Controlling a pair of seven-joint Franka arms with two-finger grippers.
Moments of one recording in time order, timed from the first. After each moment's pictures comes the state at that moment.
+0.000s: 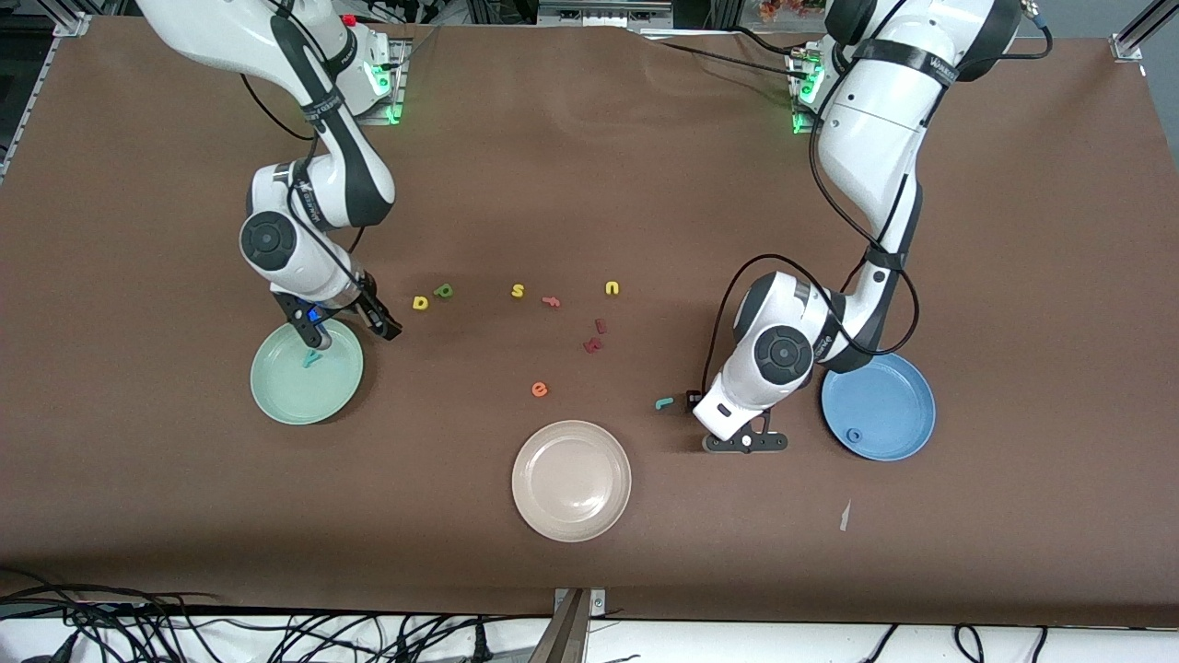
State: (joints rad) left arm -0.41 0.89 0.00 -1.40 -0.06 2.30 -0.41; right arm 0.34 0.36 -0.03 -2.20 0.13 2.50 1.15
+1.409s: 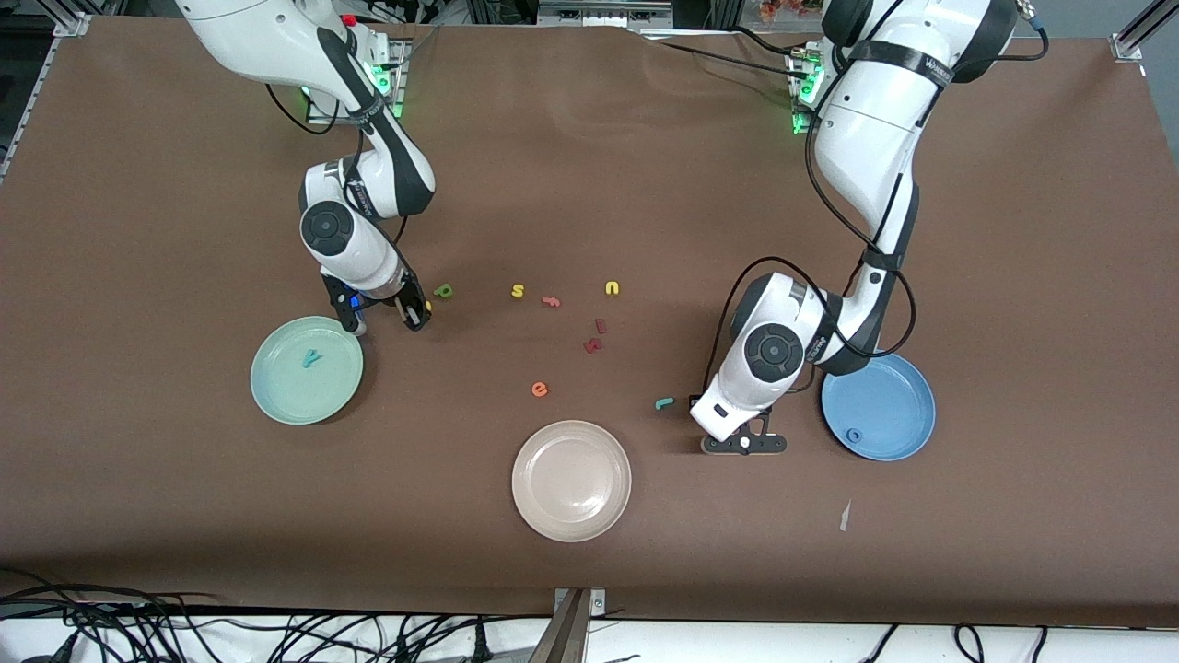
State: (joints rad) left arm -0.41 0.90 0.01 -1.38 0.00 2.30 -0.42; right arm 0.40 0.42 -0.01 -2.23 0.13 2.63 1.35
